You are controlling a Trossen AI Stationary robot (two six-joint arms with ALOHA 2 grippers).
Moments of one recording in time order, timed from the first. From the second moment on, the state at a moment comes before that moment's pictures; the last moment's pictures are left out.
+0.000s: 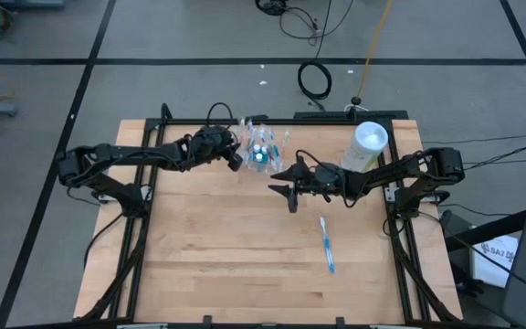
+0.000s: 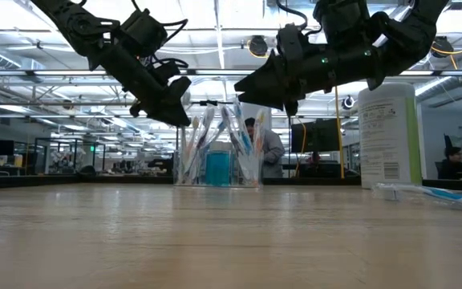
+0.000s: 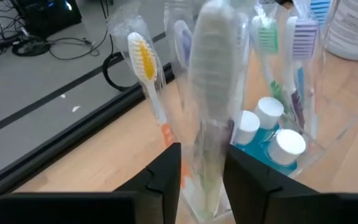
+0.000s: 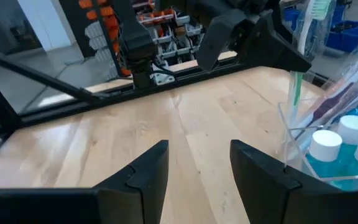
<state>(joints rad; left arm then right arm) 0.41 1.40 0.73 0.12 -0.27 -0.19 -0.08 1.59 0.63 0.81 0.05 0.22</state>
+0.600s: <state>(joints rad) 0.41 1.40 0.73 0.07 -0.27 -0.22 -0.08 1.59 0.63 0.81 0.05 0.28</state>
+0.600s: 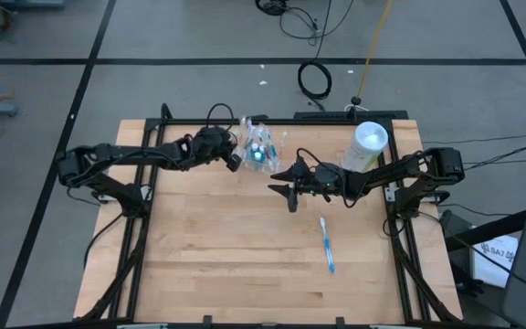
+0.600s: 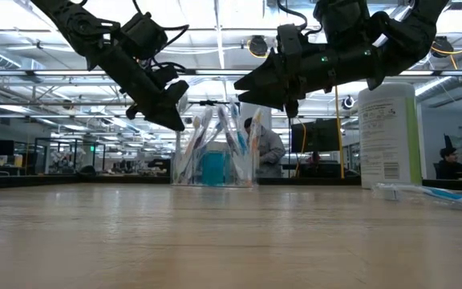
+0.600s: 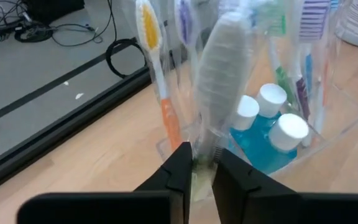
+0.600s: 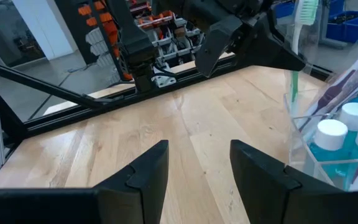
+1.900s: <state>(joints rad) 0.40 1.25 0.73 -0.06 -0.28 -0.14 -0.07 1.59 0.63 0.74 0.05 0.22</state>
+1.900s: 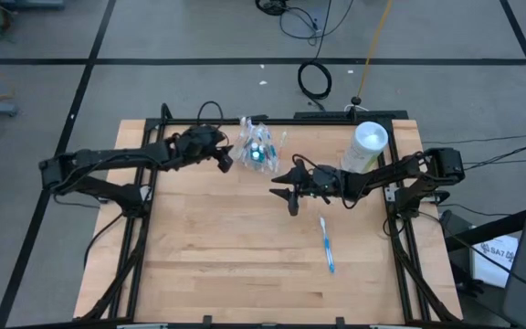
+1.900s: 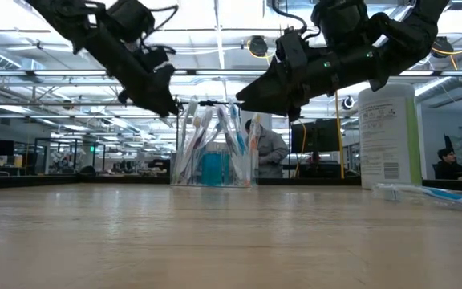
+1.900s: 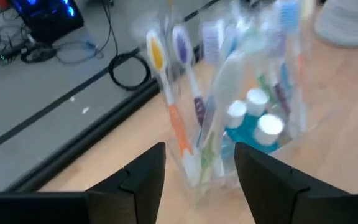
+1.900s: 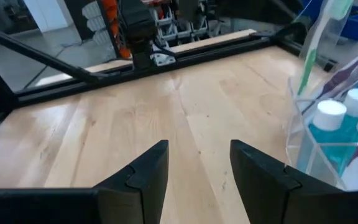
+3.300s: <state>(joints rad) 0.35 1.13 0.73 0.15 -0.29 -0.02 0.42 1.46 0.76 -0.58 0.29 1.38</state>
